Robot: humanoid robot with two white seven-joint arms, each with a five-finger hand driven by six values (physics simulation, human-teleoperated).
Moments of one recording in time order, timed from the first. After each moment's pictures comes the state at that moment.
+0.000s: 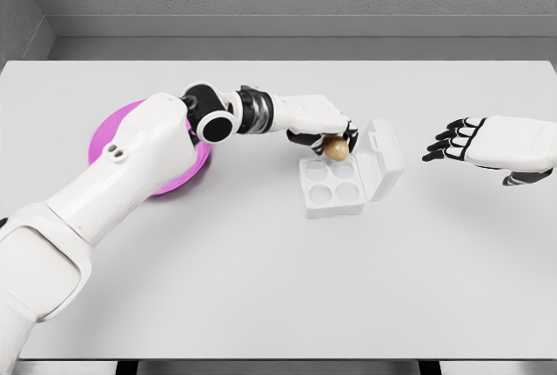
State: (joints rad) left arm -0.97 0.13 -0.94 -1.03 -0.55 -0.42 -0.55; right arm -0.48 -1.10 0.48 -1.69 0.40 -0.61 0.61
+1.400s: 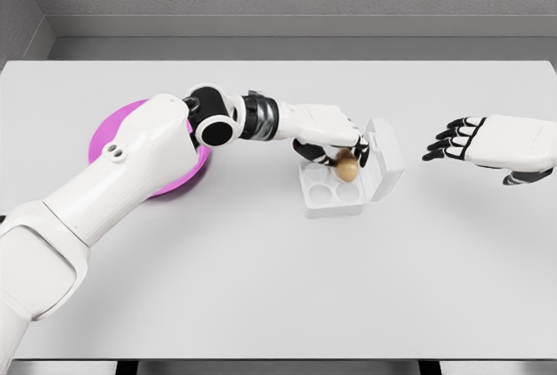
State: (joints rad) left arm -0.97 0.14 -0.99 -1.07 -0.49 -0.50 -0.55; right arm -0.48 -1.10 0.48 -1.69 0.40 -0.61 0.61
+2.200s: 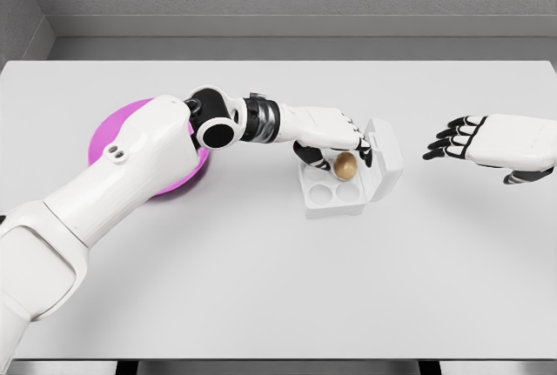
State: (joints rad) left arm -0.97 0.15 -1.00 -1.07 -0.49 -0.50 -0.55; right arm -0.48 -1.10 0.47 -1.69 0.40 -0.61 0.61
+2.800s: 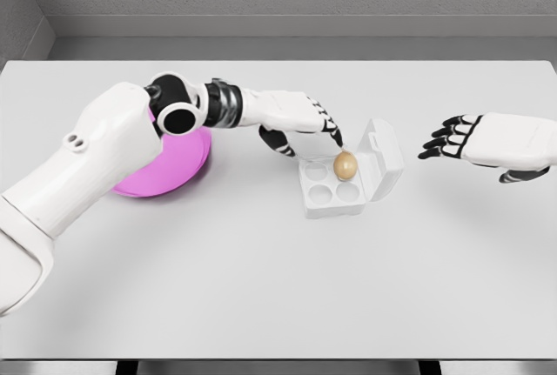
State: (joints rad) left arm -1.00 0.27 -0.99 -1.07 -0.45 -0.54 -0.54; right arm -0.48 -1.10 0.47 -1.71 0.40 -0.61 0.61
